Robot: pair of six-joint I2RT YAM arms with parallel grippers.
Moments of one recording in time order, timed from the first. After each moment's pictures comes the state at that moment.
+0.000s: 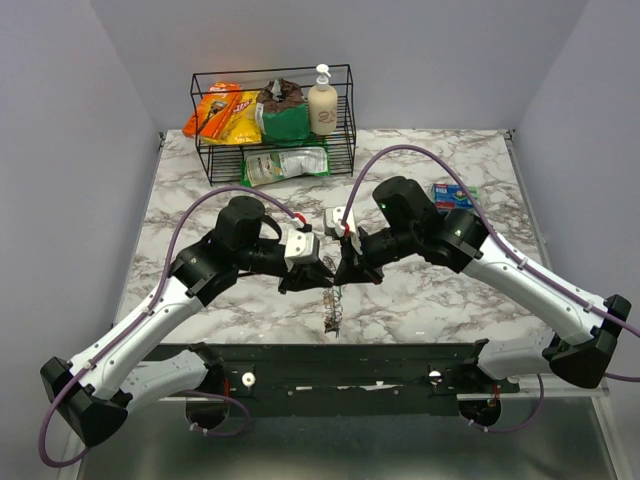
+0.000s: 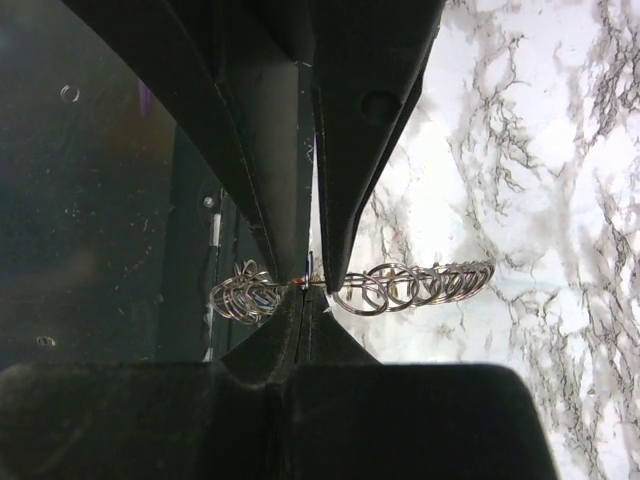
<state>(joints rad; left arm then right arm) -0.70 0.97 1.00 -0.45 0.91 0.35 0.91 1.31 1.39 -0.79 -0.65 -0.37</state>
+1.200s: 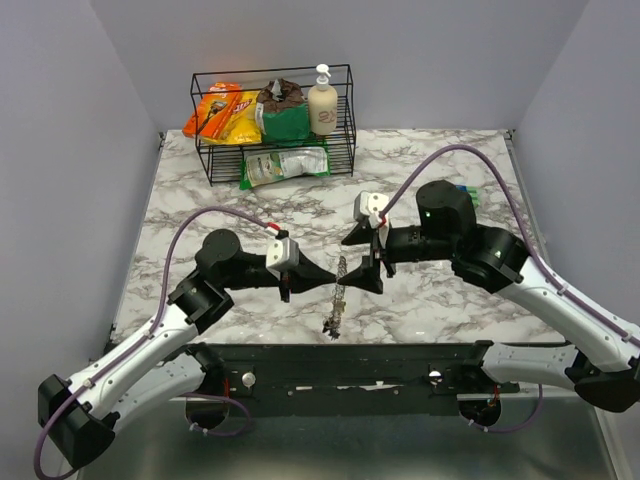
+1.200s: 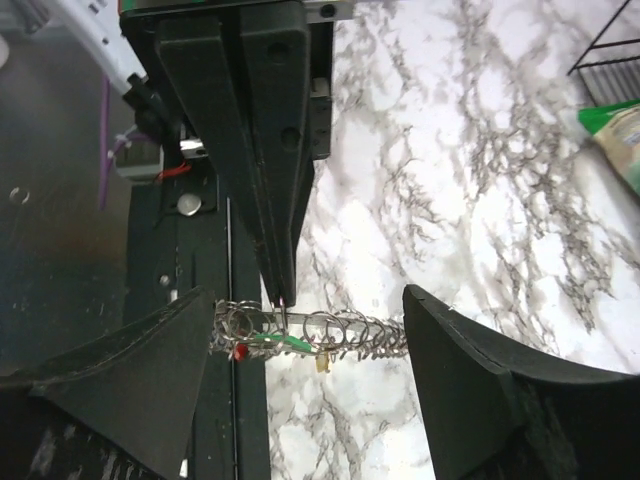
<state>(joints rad) -0.72 0.81 0.68 0.11 0.84 0.02 0.91 1.13 1.30 -0.58 -0.53 -0.25</state>
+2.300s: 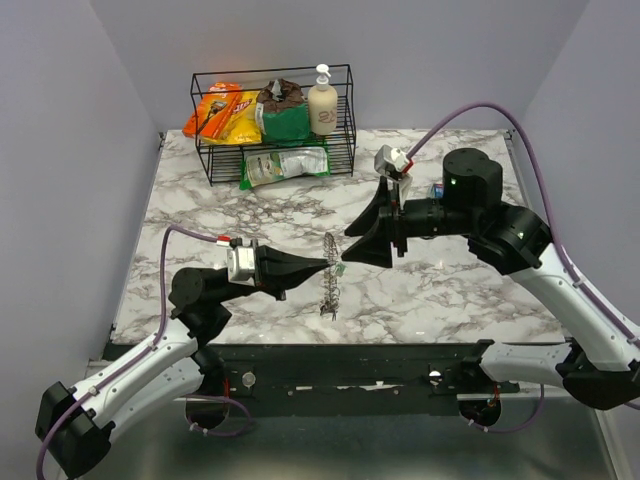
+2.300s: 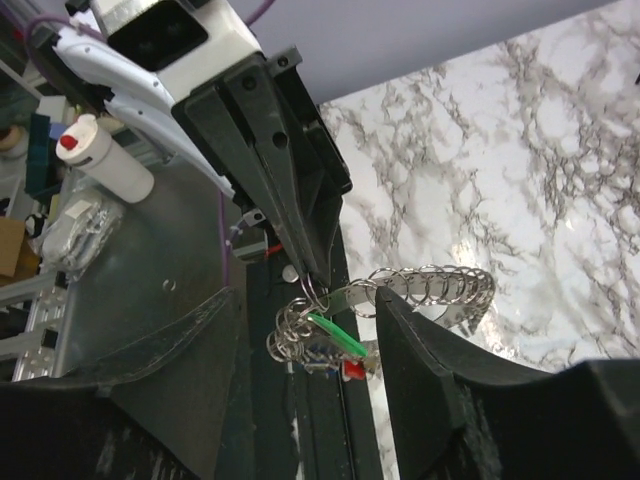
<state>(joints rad) -0.72 0.71 0.45 0.81 0.67 -0.26 0.79 1.16 1.51 -0.59 -0.70 0.11</state>
